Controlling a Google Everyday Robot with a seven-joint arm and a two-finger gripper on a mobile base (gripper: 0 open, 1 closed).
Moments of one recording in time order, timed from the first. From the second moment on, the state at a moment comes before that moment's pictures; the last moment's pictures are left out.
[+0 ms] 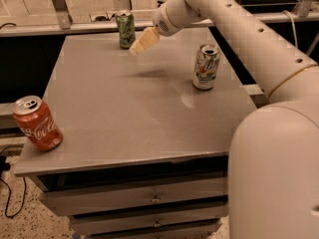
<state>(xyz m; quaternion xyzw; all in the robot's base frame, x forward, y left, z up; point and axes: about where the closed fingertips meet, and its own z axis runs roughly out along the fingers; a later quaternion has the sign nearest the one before) 0.800 0.011 0.913 -0.48 0.76 0.12 0.42</state>
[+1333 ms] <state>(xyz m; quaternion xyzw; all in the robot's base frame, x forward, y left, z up) 0.883 0.091 0.903 -0.33 0.76 0.19 0.52</state>
